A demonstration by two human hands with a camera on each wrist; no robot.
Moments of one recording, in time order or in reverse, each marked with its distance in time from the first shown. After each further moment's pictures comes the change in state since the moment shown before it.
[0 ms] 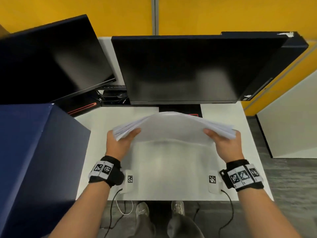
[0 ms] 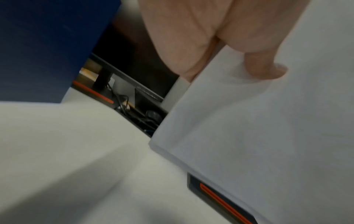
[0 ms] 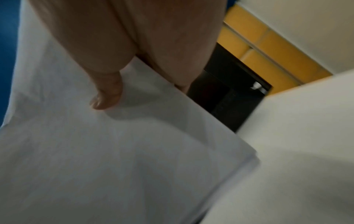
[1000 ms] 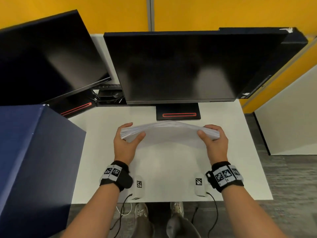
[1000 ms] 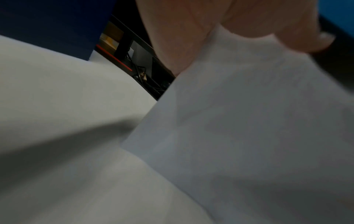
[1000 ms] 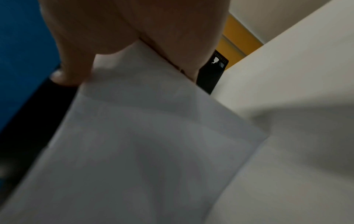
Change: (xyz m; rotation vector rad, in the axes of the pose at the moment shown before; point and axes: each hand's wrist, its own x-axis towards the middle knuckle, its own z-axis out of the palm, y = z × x) left_hand -0.013 -0.025 0.042 -0.209 0.115 -0.267; right_hand 0.000 0.050 0.029 0.122 0.209 0.164
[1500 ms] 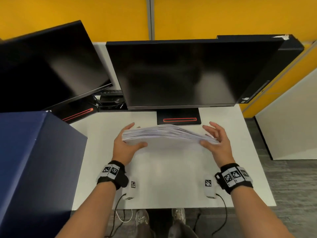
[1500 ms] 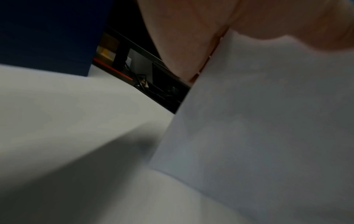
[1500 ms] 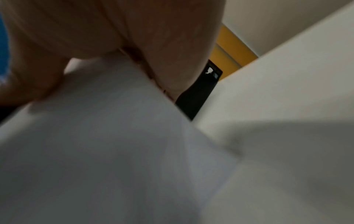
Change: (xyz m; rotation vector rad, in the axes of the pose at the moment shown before) left_hand 0.022 -0.005 -0.011 0.108 -0.177 0.000; right_hand 0.020 0.006 -0.021 -0.028 -0.262 -0.015
